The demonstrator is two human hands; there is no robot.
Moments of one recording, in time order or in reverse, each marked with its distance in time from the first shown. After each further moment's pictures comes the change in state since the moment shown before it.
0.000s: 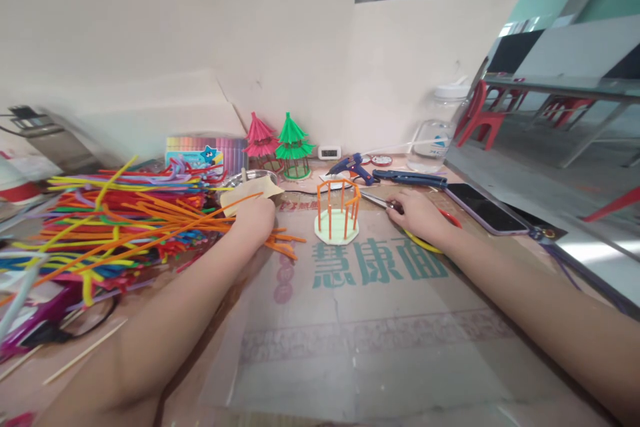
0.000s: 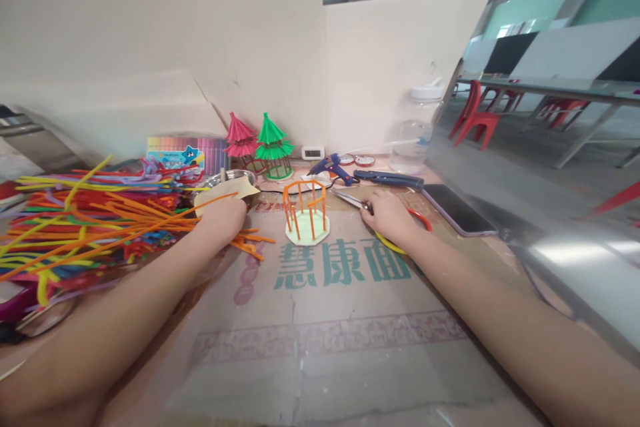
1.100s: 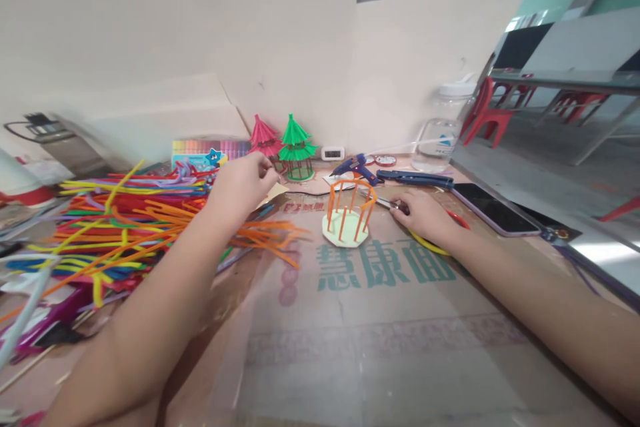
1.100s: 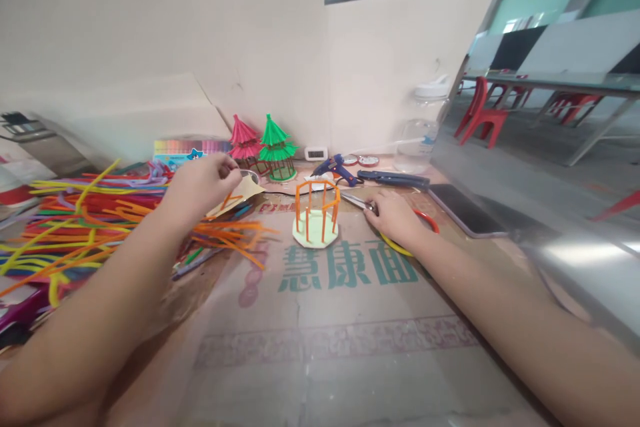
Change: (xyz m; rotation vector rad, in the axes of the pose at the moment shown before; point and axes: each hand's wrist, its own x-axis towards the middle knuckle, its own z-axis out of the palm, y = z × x) left_hand -0.031 -0.017 -0.079 -0.368 0.461 0.019; right_hand -0.001 0.001 0.004 0.085 0.050 0.028
